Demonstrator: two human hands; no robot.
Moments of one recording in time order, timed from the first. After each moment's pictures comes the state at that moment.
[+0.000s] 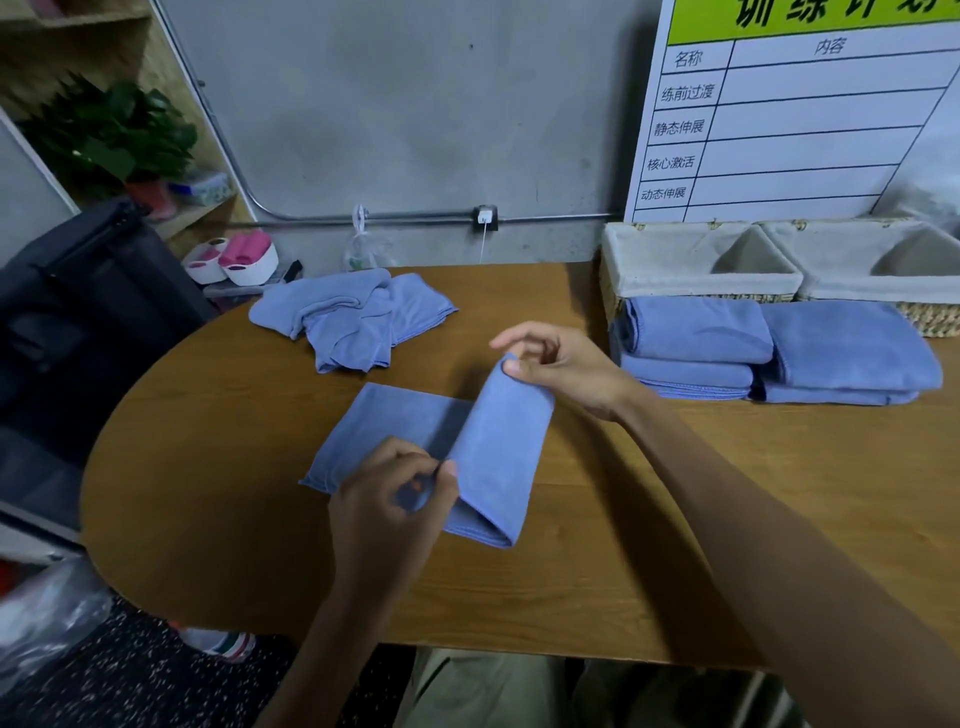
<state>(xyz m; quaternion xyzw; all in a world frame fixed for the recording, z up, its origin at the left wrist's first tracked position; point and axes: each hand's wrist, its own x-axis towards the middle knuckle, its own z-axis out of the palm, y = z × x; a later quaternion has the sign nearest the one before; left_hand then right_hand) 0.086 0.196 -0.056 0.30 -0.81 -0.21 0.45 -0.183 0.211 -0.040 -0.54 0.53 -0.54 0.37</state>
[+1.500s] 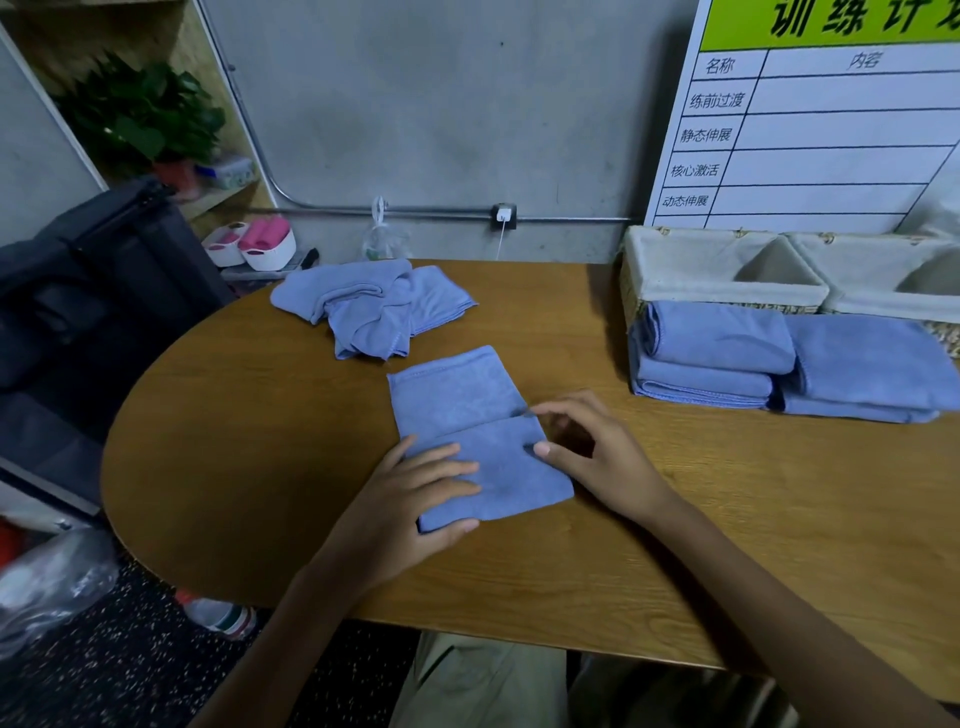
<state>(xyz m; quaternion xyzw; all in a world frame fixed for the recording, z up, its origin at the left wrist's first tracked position) 0.111 0.146 -0.106 0.11 -0.95 -0.13 0.25 -0.142 0.276 -0.094 -0.58 0.65 -0.46 0.16</state>
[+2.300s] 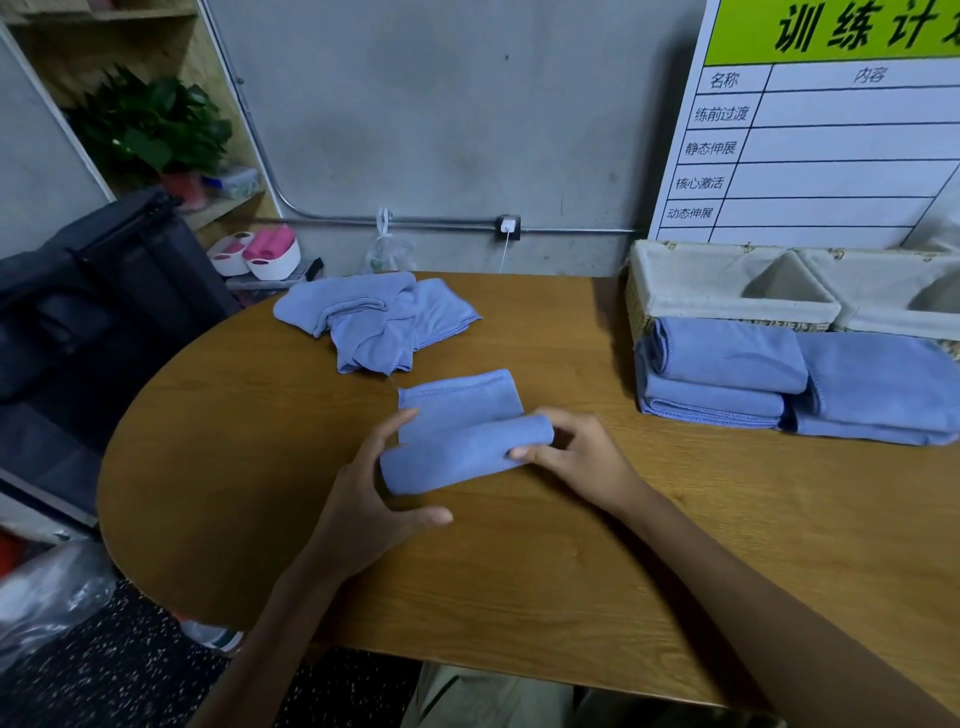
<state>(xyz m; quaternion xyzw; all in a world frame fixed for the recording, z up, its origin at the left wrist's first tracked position) 0.118 0.132 -0.078 0.28 -0.81 -0.42 0.29 -0.134 0.239 -0.080 -0.58 0.60 -0.50 0.22</state>
